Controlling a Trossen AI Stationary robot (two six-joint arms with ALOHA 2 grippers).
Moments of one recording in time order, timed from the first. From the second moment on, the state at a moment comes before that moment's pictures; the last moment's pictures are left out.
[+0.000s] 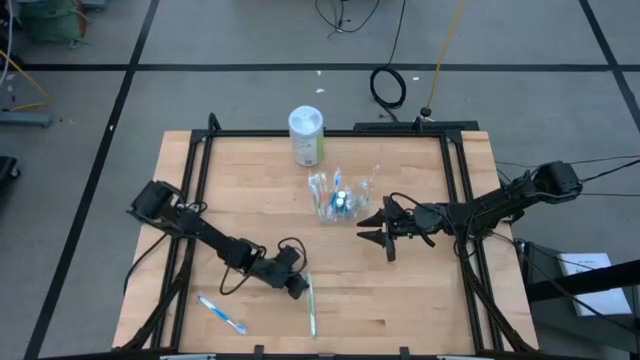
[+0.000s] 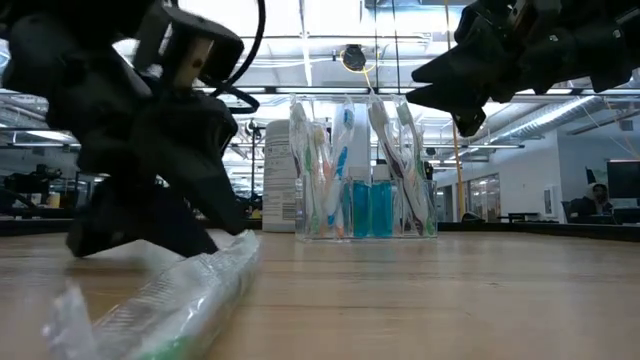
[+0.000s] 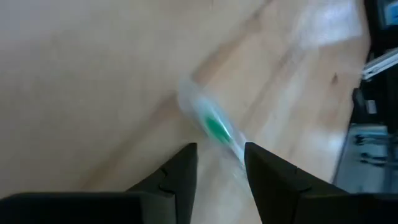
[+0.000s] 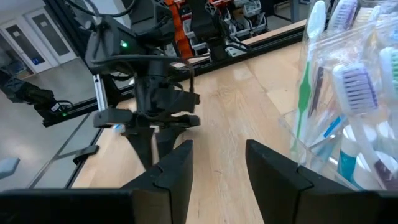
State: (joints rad) left arm -0.45 1.83 0.75 0.33 -0.14 -1.34; right arm 0.19 1.21 0.36 0.68 0.16 0.38
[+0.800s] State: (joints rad) left arm -0.32 1.83 0.78 0.61 -0.13 -0.82; right arm 0.19 1.21 0.36 0.68 0.16 0.37
